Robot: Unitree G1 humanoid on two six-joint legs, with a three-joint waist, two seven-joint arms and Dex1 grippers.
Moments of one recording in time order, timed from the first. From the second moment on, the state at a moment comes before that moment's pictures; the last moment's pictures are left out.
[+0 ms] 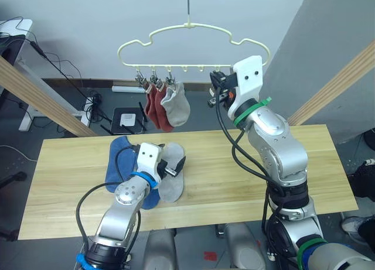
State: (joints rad) left arm -0.07 0.28 -0.11 -0.18 -0.03 0.39 -0.29; right arm -0.70 -0.07 0.10 -0.31 0.09 0.66 0.22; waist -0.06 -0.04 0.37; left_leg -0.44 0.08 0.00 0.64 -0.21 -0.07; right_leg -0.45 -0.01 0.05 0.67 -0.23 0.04
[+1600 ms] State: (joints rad) left arm -0.26 0.29 -0.07 -0.13 -0.18 0.06 -0.58; right arm -0.70 -0.09 0.10 -0.33 0.10 0.68 0.22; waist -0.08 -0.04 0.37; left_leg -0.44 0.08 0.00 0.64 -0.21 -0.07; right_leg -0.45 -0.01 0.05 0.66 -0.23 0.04
